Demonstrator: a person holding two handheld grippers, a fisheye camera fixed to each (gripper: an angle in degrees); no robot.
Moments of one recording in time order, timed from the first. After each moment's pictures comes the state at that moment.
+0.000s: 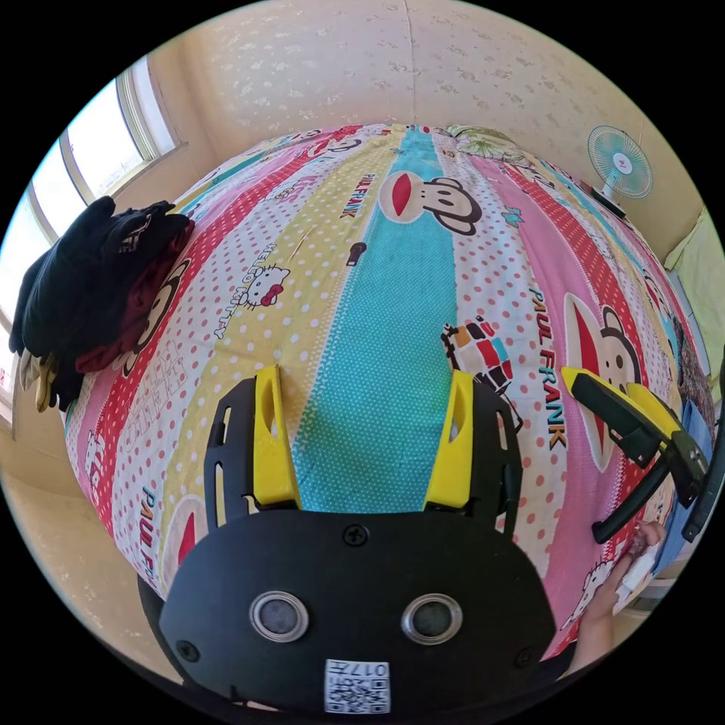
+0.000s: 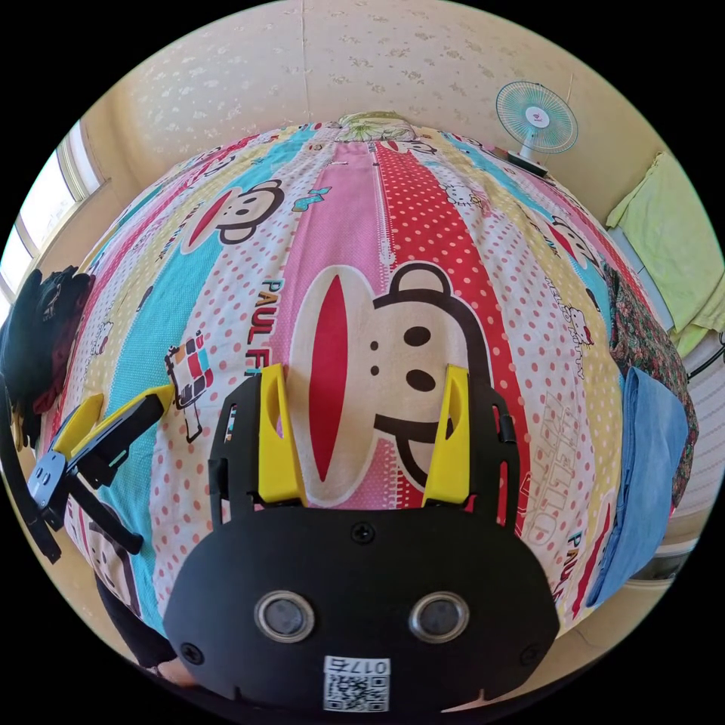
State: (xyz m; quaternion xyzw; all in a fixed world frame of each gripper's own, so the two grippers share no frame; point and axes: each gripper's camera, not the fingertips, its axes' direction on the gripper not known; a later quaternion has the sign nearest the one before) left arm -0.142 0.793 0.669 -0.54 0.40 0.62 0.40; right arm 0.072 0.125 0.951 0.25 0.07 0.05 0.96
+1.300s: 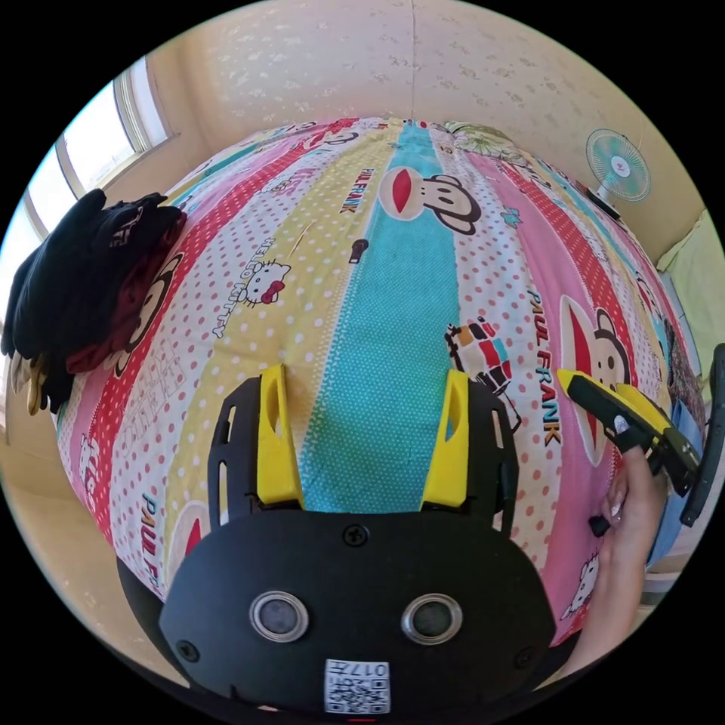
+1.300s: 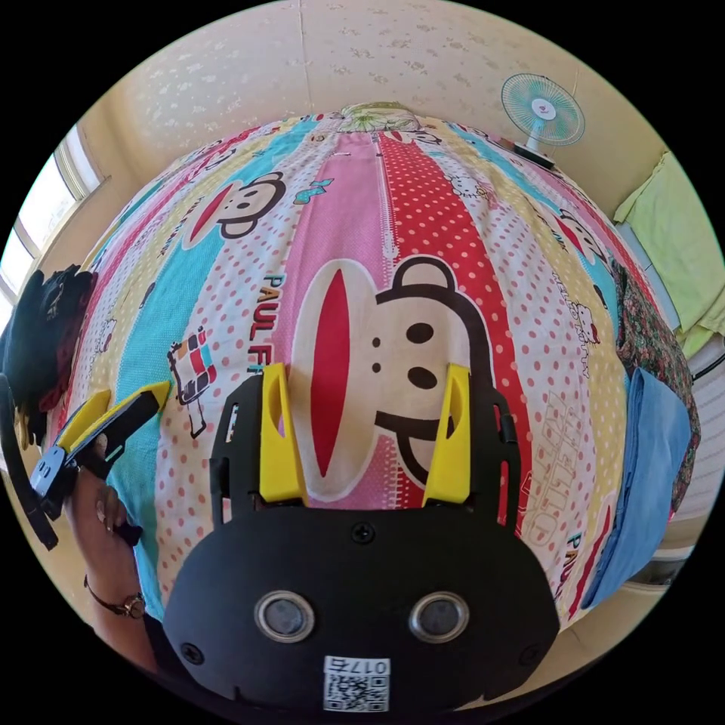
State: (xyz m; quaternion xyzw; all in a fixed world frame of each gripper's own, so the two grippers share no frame) left arm -0.145 0.762 0.550 -0.56 0.41 0.60 0.39; right arm 0.113 0.102 0.953 0.22 0.06 0.04 0.97
